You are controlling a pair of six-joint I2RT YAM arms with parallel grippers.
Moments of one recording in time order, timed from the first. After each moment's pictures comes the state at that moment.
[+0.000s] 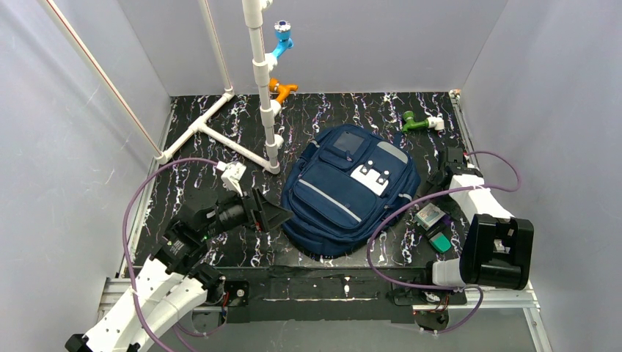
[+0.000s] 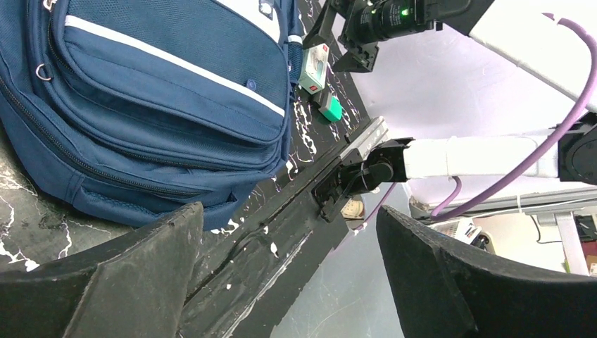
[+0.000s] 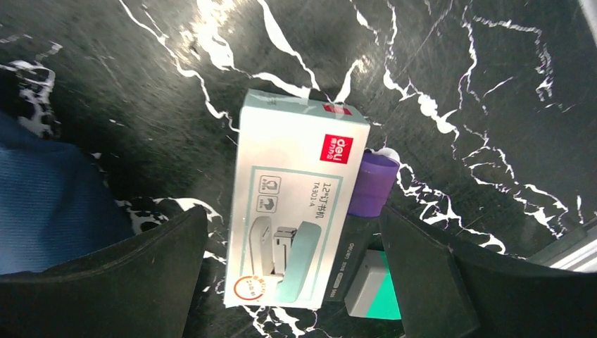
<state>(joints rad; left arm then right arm) -0.60 0.53 0.66 -0.41 0.38 -0.74 -0.08 1.36 0.82 -0.70 0.31 0.55</state>
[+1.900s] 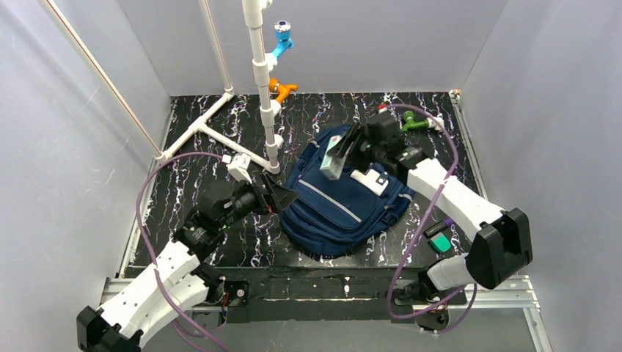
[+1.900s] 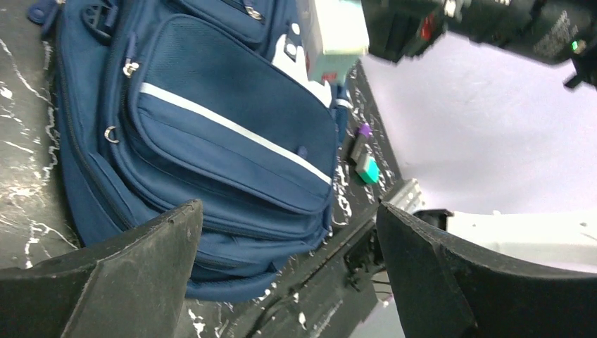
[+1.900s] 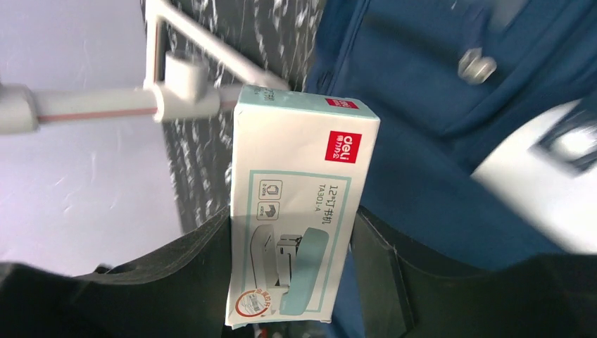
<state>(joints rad) -0.60 0.67 0.55 -0.13 0.21 -0.78 0.53 1.39 1.21 -0.43 -0.10 0.89</state>
